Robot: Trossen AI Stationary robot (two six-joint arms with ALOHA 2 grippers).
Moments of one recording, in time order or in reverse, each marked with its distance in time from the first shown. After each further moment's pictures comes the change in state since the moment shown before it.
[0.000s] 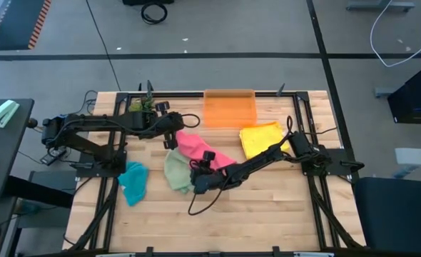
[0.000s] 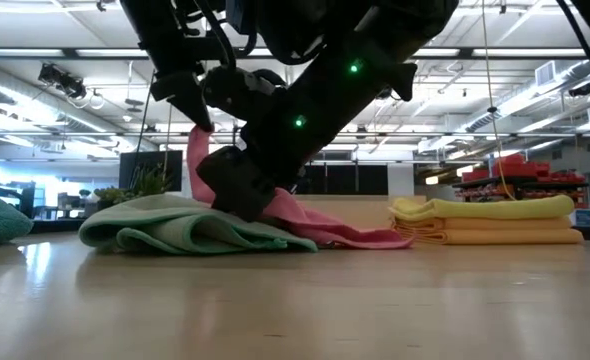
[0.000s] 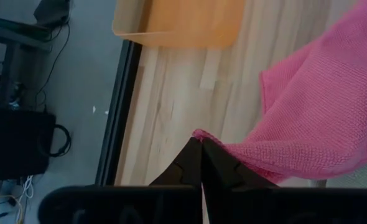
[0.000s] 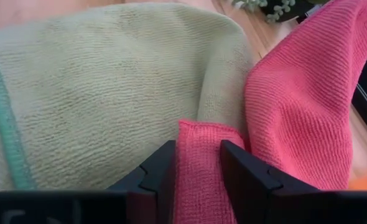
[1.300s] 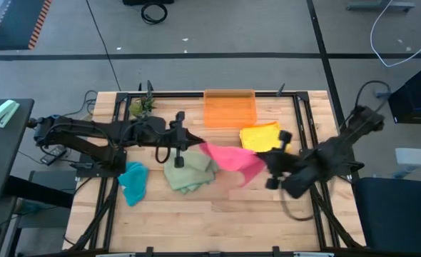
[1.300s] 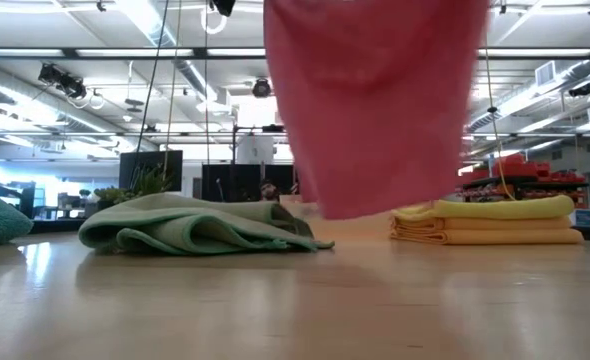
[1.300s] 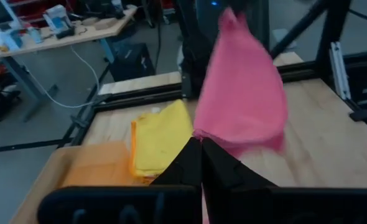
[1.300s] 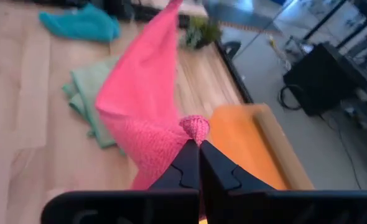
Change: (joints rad) left arm -0.212 -0.101 0.001 0.630 0.384 -0.031; right arm 0.425 -0.914 0.000 -1.169 0.213 0.477
